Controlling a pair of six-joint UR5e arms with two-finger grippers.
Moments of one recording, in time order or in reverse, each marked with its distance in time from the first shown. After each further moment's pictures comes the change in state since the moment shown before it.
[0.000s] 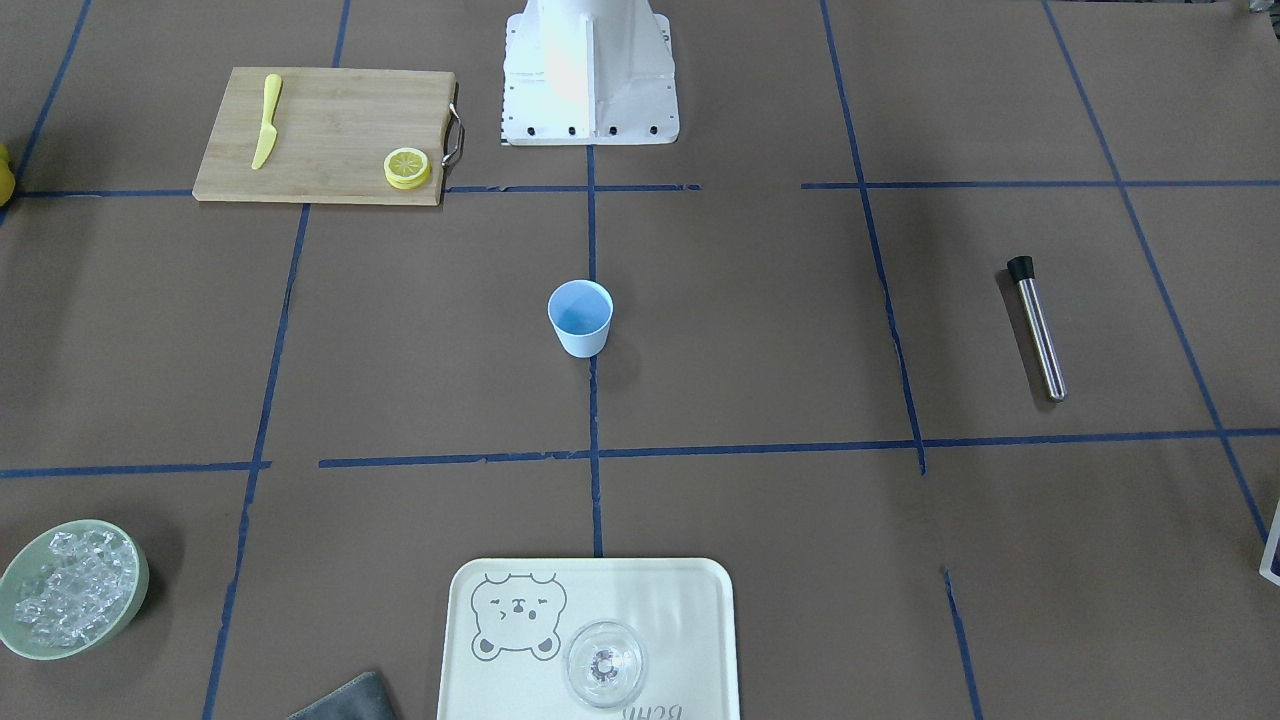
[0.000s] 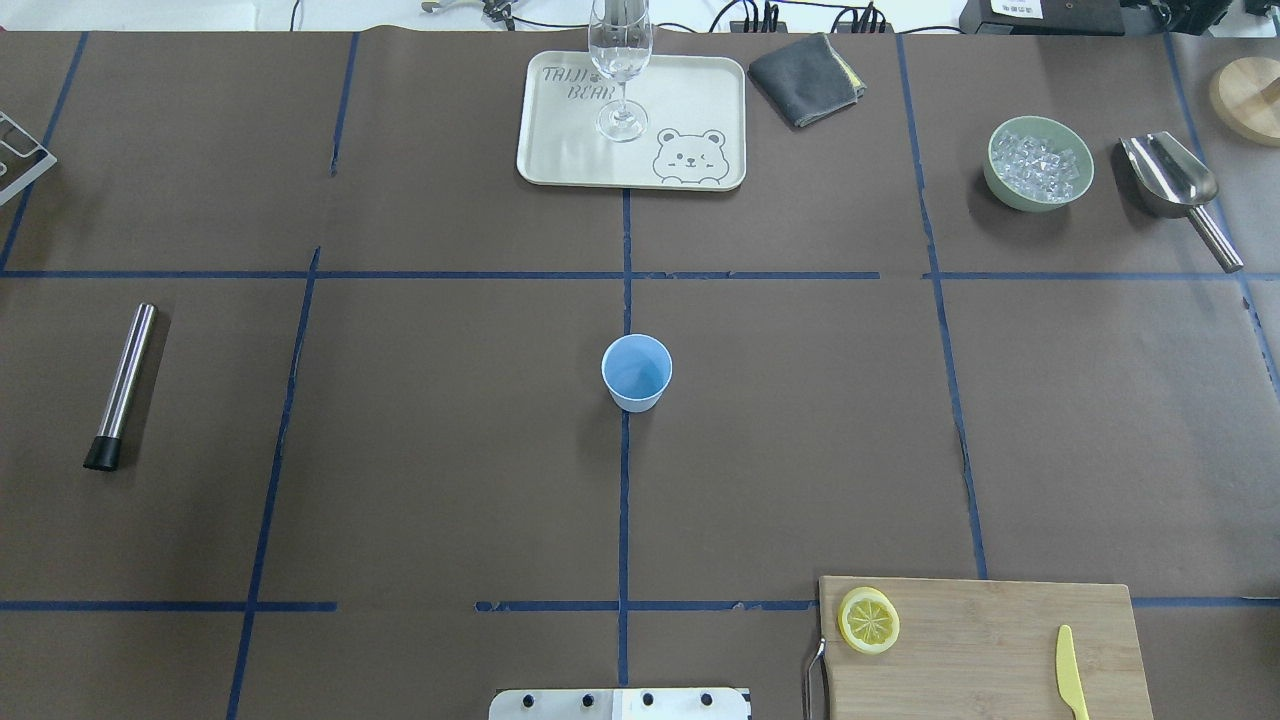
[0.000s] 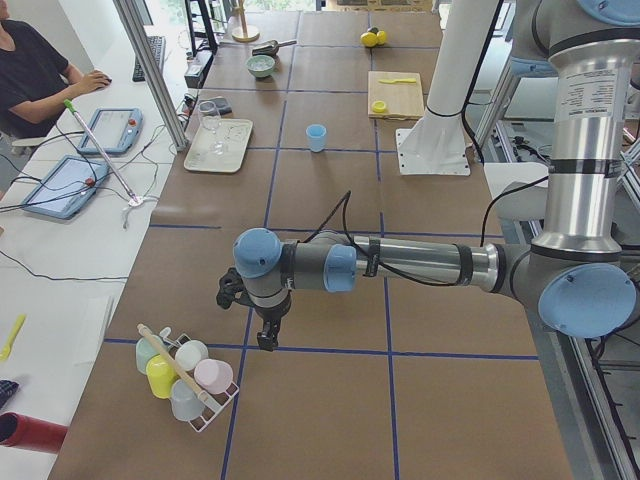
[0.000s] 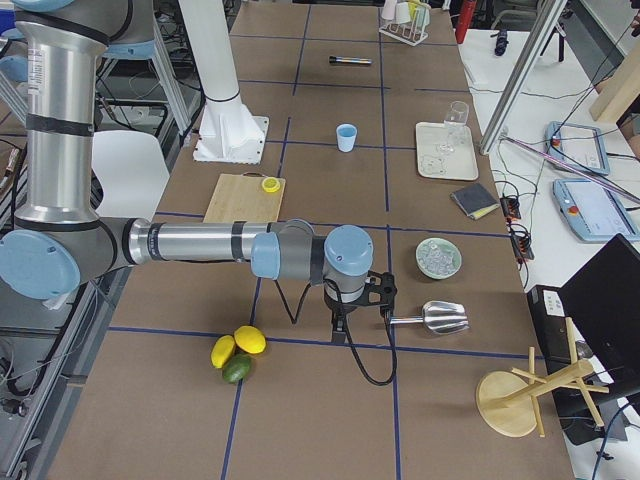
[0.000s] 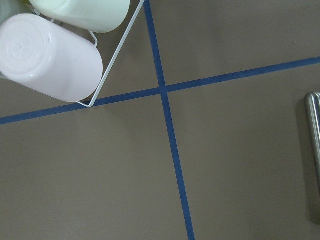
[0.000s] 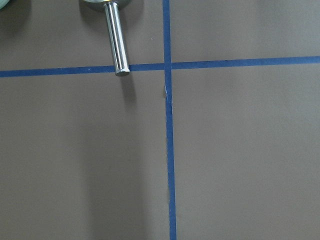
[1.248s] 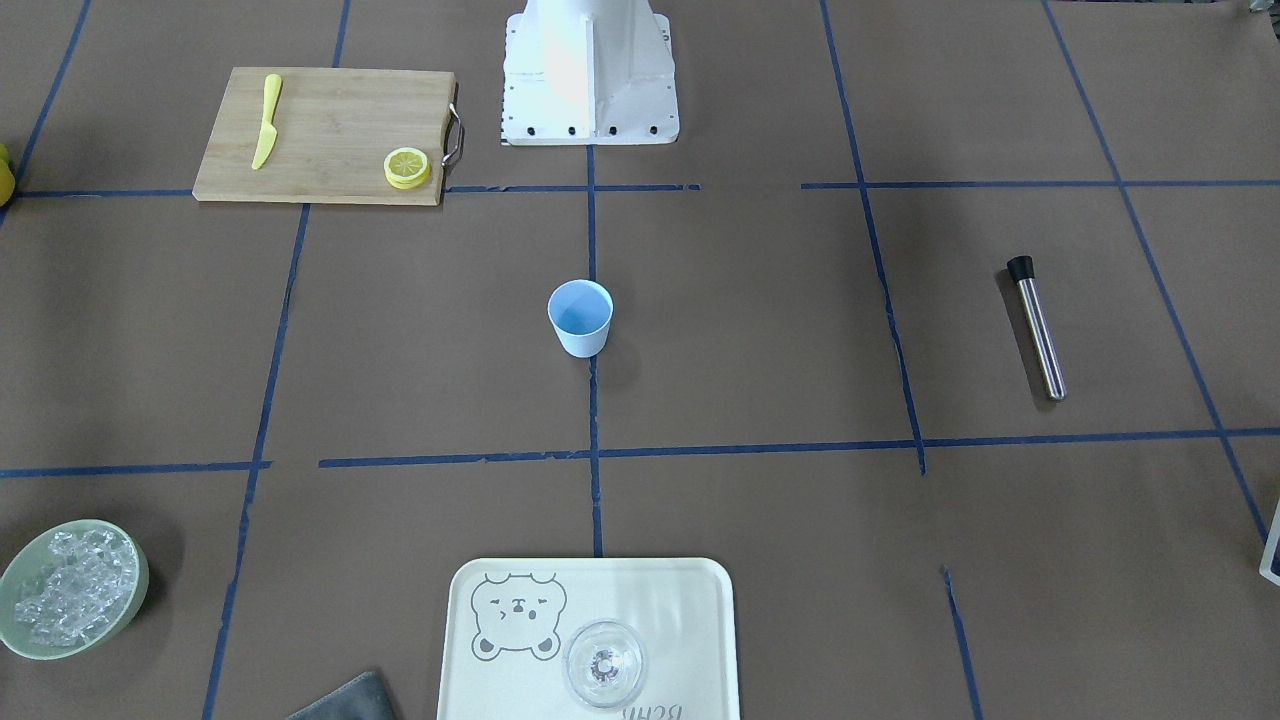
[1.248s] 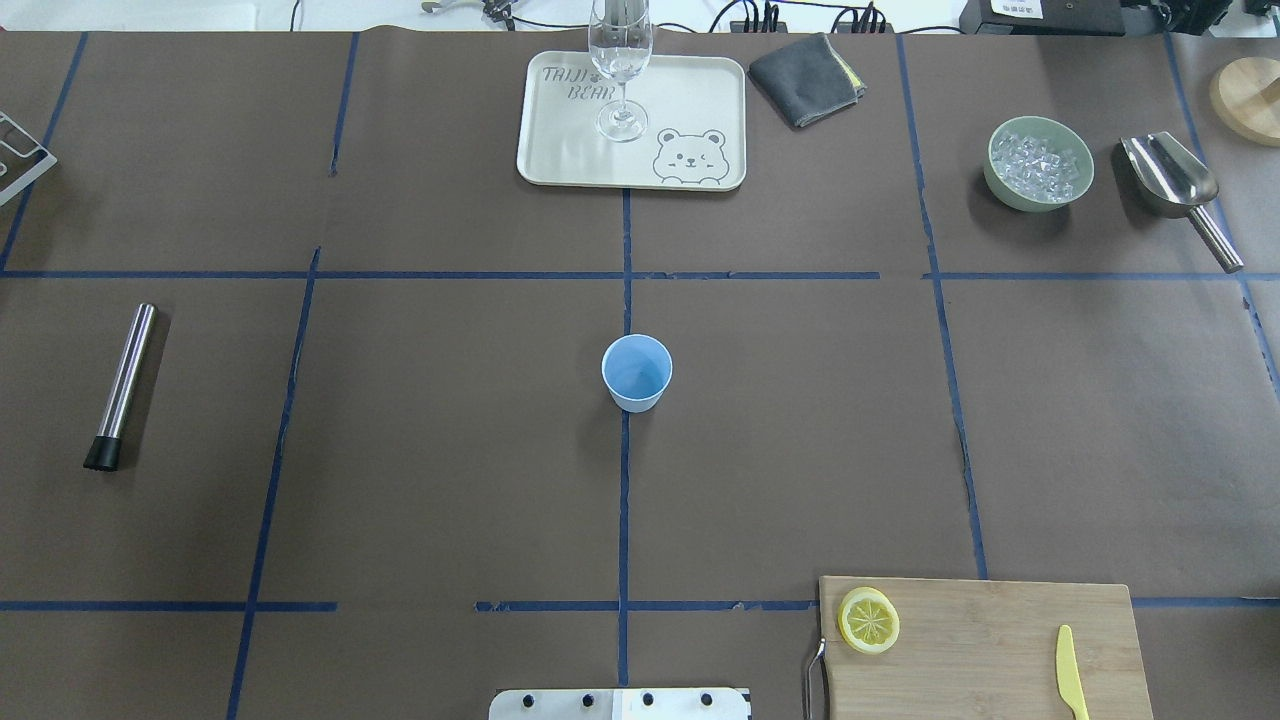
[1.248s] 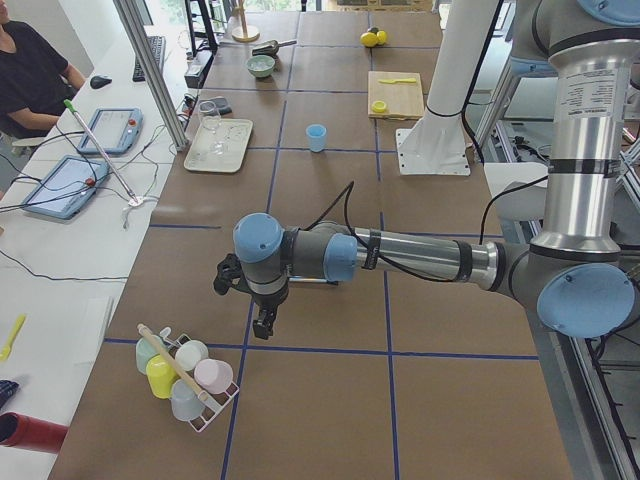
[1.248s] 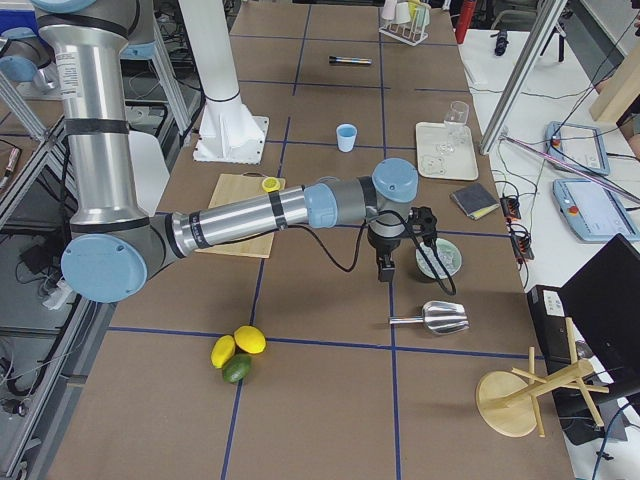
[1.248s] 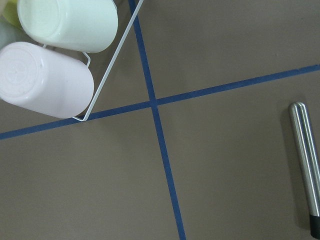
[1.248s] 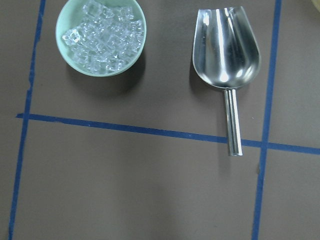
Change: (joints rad) left arm -0.002 -0.006 -0.047 0.000 -0.002 -0.006; right arm -0.157 0.204 0.044 -0.005 0.008 0.126
